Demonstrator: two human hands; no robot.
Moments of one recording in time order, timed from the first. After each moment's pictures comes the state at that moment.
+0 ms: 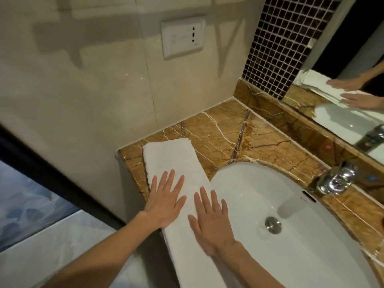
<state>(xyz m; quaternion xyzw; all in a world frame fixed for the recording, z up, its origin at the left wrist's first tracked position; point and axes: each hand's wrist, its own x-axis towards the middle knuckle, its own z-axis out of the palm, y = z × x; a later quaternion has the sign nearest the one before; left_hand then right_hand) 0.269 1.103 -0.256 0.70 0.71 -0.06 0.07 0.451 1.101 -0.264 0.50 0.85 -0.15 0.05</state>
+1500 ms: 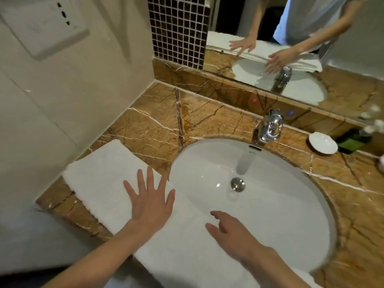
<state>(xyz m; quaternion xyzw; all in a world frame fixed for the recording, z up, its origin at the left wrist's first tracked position) 0.315 1.163 -0.260 0.76 0.64 -0.09 0.05 0.533 1.055 -0.251 0.71 0.54 -0.44 -0.08</state>
